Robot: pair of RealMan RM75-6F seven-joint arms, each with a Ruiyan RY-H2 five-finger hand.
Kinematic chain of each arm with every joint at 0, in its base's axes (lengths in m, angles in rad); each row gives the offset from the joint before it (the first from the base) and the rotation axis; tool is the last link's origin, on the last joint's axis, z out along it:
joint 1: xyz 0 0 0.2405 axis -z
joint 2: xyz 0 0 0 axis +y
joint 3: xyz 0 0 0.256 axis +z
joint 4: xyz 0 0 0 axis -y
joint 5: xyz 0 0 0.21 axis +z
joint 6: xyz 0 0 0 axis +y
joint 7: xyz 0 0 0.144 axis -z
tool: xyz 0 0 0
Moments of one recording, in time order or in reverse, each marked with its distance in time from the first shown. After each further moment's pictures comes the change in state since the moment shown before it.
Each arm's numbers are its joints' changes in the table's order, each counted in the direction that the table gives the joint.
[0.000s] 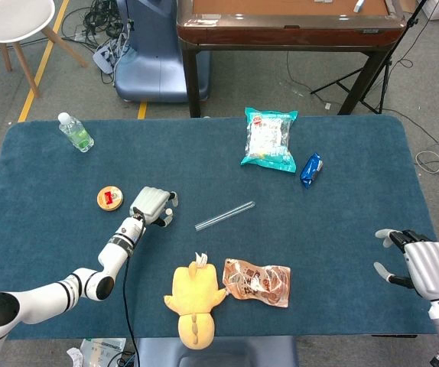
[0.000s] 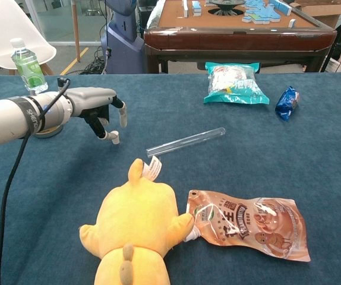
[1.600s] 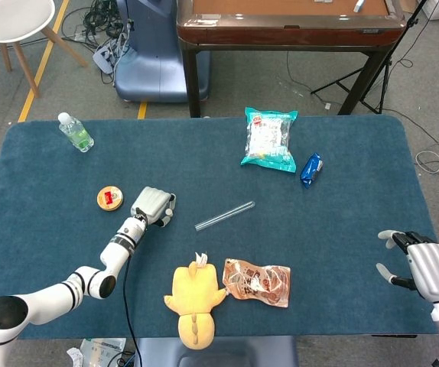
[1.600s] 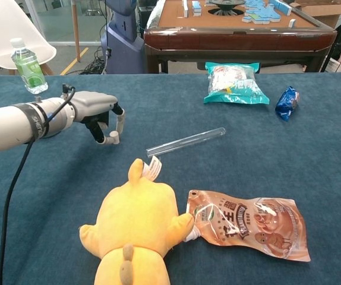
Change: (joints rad) left arm -0.017 -0.060 -0.025 -0.111 0.081 -0.040 -0.028; right arm 0.011 0.007 0.000 0.009 0.004 0.005 0.006
